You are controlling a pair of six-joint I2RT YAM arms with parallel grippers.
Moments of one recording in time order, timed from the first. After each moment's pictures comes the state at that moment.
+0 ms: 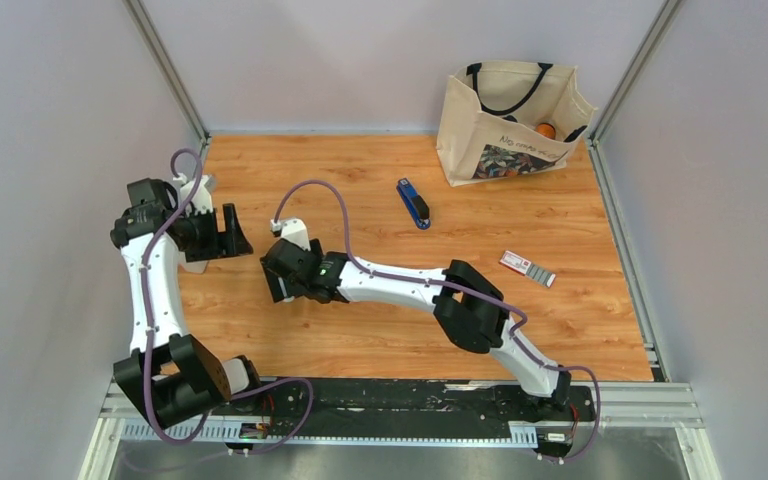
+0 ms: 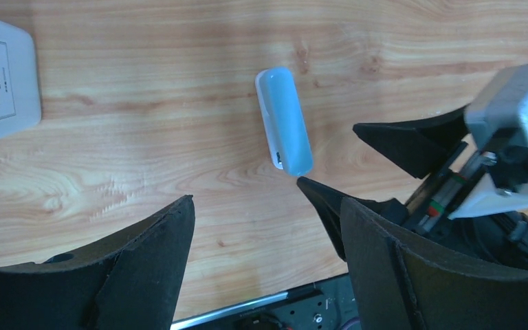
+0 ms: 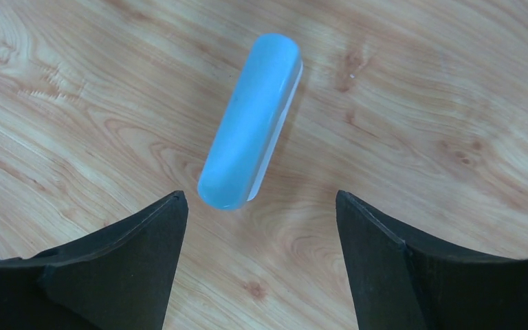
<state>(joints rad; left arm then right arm) 0.42 1.23 1.18 -1.06 0.53 0.25 1.19 2.27 1.92 -0.45 0.36 0.63</state>
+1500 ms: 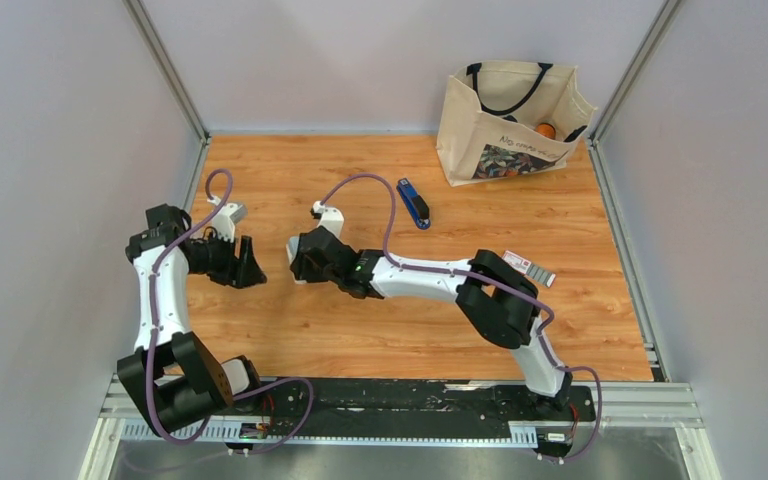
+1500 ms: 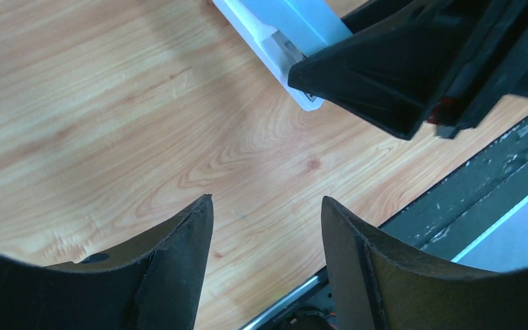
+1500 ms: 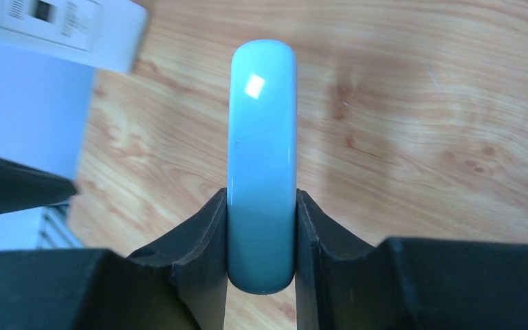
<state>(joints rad) 0.43 1.20 0.99 -1.12 0.73 0.65 1.12 2.12 1.57 -0.06 0.26 0.85</state>
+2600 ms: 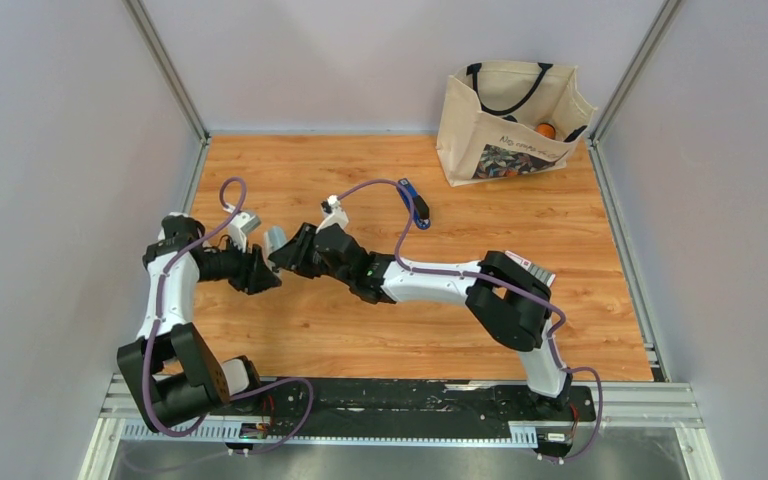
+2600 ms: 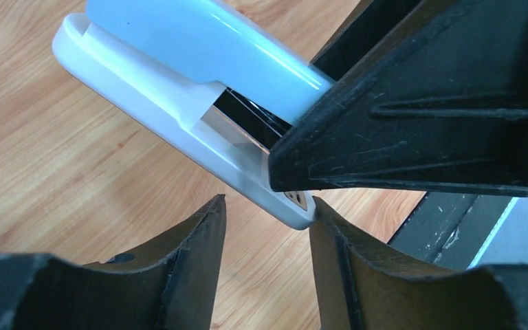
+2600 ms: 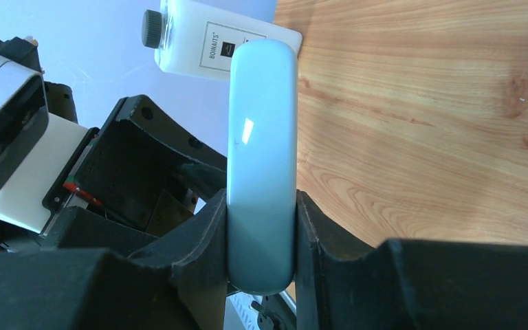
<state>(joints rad) 0.39 1.22 0.84 -0.98 0.93 0.82 1.12 2.03 1.43 0.32 0.11 1.17</state>
